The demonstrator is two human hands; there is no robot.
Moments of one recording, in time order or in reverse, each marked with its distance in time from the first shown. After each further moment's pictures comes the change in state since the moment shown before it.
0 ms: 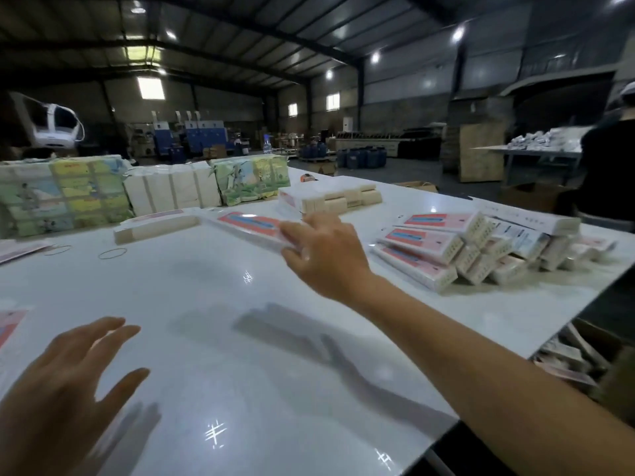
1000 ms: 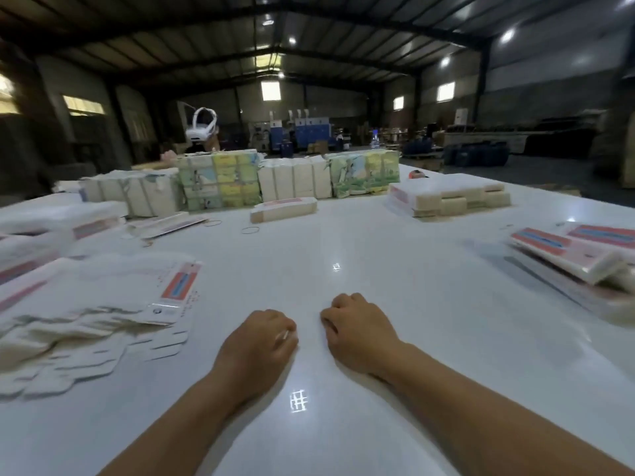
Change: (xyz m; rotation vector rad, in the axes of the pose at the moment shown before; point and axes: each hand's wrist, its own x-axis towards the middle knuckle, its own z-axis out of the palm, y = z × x) left_hand -0.002 0.050 -0.024 -0.182 -0.277 -0.279; right_hand -0.041 -0.107 0.091 0.085 -0.568 -0.100
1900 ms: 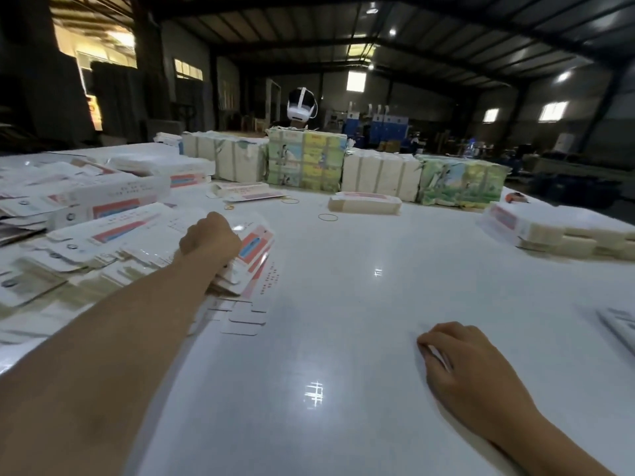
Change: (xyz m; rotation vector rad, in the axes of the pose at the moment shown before) left_hand 0.086 -0.191 -0.097 0.290 0.210 -0.967; right_hand 0.001 0.005 0.005 0.127 0.134 0.001
